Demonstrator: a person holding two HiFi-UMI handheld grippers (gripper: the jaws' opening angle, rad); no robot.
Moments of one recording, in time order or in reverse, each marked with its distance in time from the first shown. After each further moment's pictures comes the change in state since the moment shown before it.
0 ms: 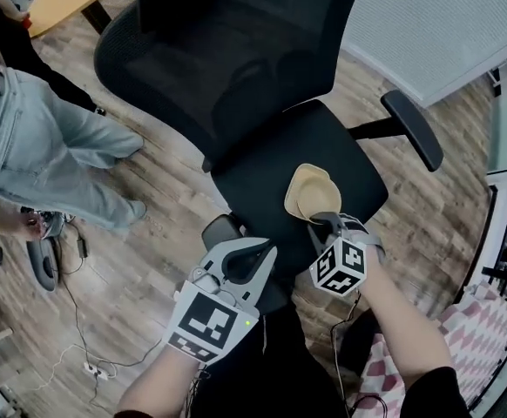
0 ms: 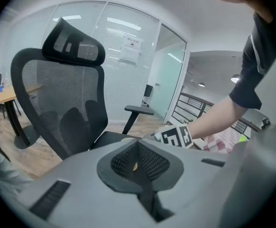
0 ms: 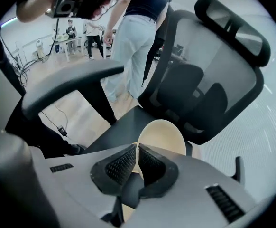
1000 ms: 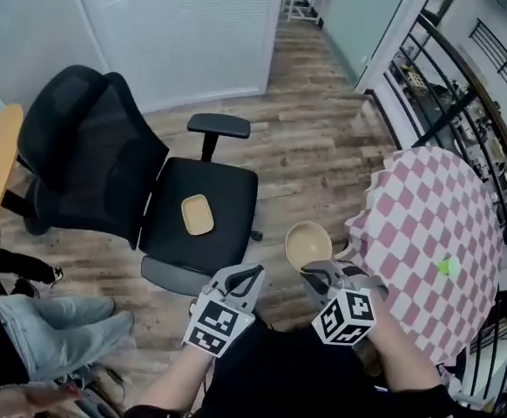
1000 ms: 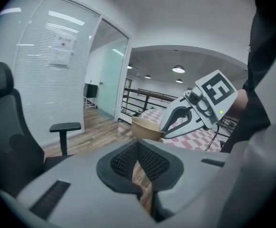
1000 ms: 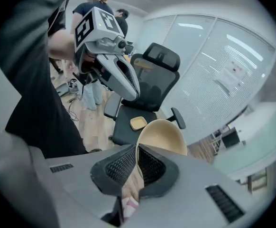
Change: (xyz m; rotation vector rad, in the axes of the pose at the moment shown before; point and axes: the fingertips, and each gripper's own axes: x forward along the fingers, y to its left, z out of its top) left arm -0.046 -0.291 0.023 0.394 0.054 -0.545; right arm -0.370 0.184 -0.063 0.494 0.094 -0.352
